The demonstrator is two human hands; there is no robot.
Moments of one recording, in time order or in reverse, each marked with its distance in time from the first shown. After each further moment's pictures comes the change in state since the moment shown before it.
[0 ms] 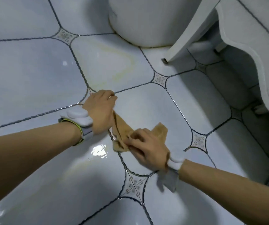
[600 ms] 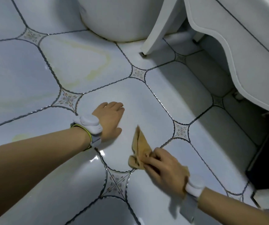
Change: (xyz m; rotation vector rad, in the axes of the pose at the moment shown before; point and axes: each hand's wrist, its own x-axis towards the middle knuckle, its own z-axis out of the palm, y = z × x) left_hand 0.025 0.073 0.033 0.086 -0.204 0.232; right_hand -0.121 0.000 -0.037 -0.051 0.037 0.316
